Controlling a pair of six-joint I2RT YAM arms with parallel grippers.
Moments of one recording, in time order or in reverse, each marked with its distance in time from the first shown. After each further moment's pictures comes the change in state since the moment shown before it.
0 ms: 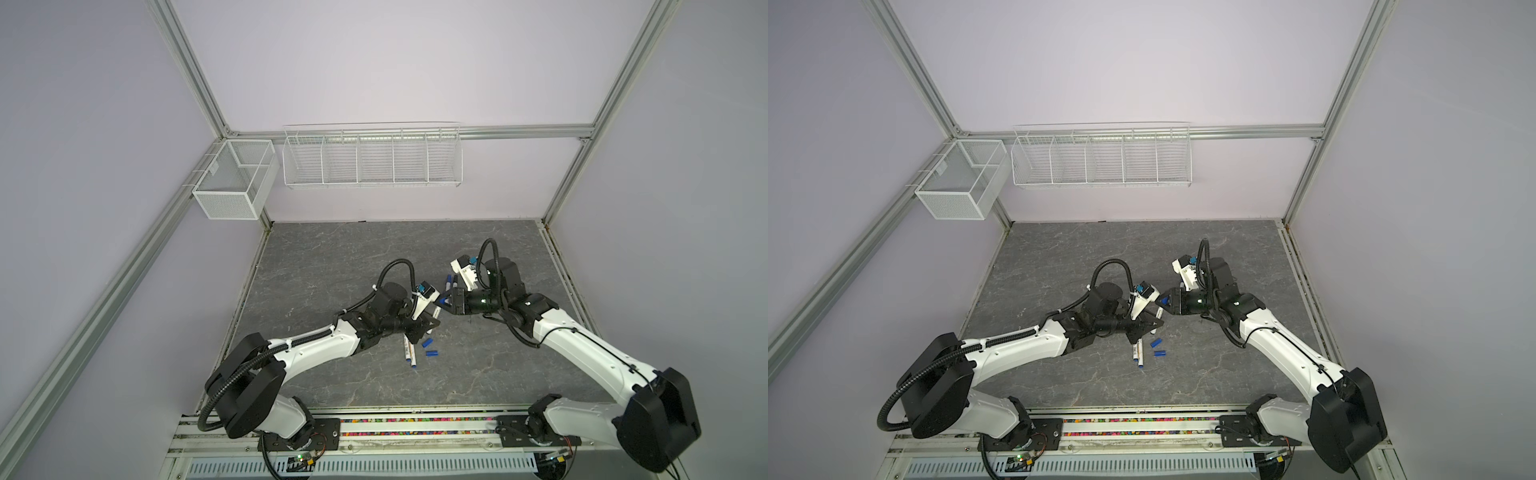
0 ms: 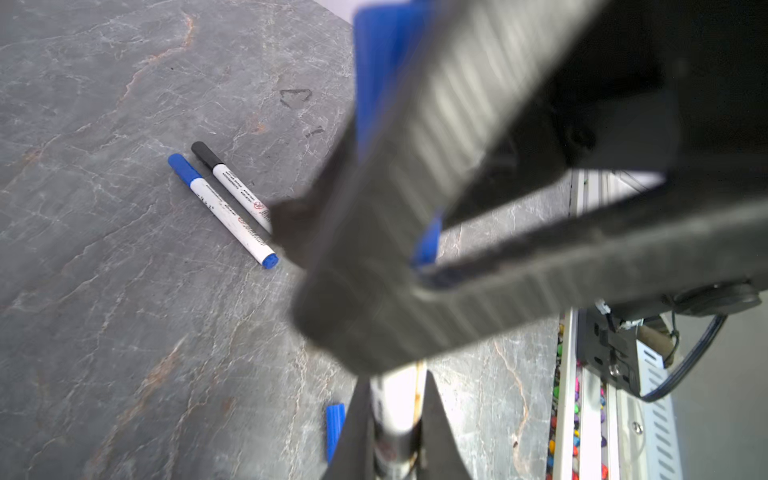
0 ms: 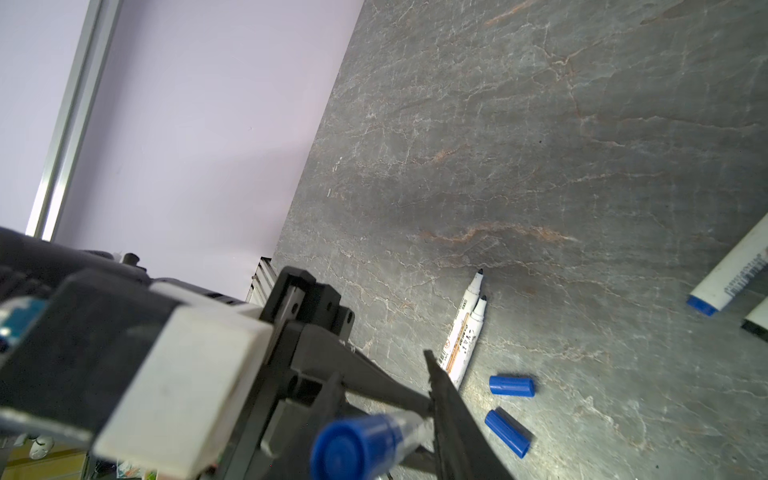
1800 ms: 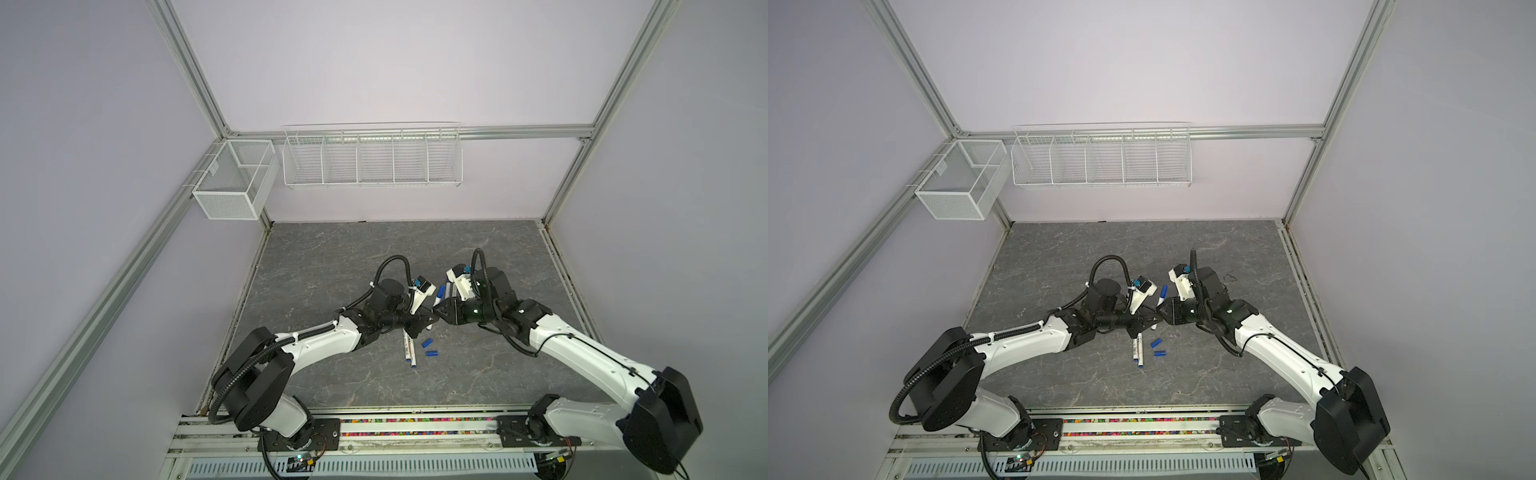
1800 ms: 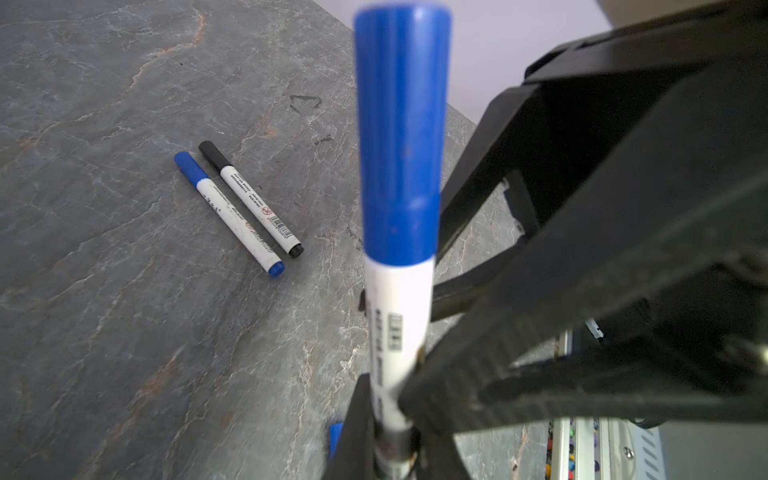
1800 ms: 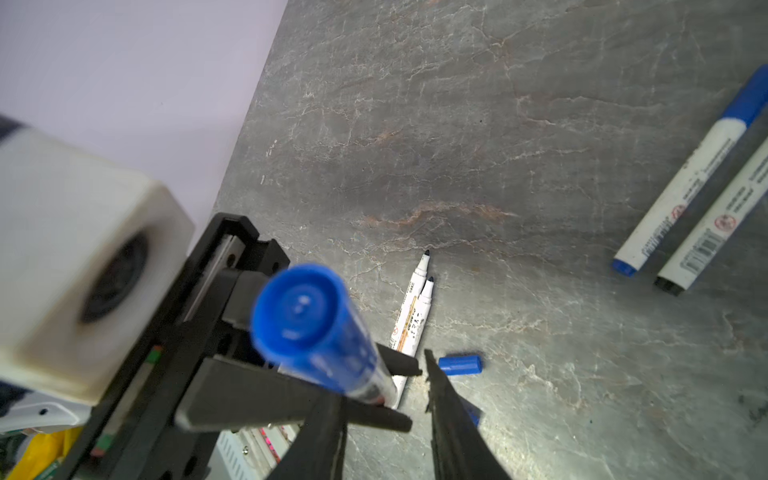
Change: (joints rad) left arm 0.035 0.041 0.000 0.055 0.047 -0.050; right arm 0.109 0.010 -0.005 -0.047 0.243 -0.044
